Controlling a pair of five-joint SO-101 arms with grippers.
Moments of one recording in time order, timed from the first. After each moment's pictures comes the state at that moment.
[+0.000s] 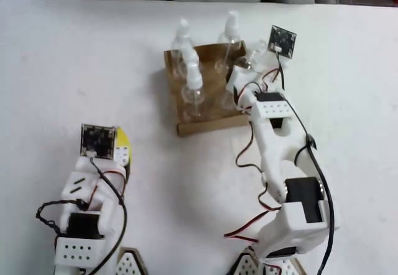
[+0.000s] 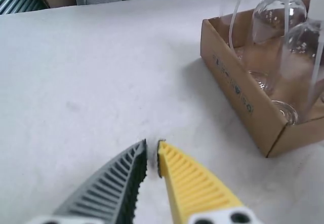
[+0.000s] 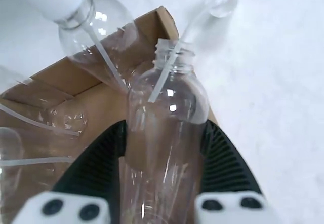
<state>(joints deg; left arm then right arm) -3.3 -96.8 97.5 36.3 -1.7 -7.3 6.8 24.0 20.1 -20.6</state>
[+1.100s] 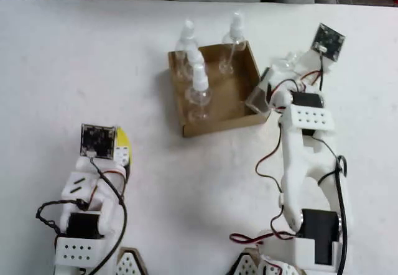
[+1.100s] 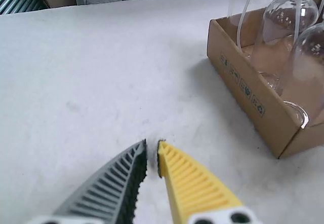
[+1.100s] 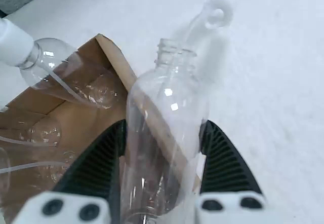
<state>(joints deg) -3.3 -96.8 97.5 36.3 -1.7 3.0 -8.6 25.5 37.8 -20.6</state>
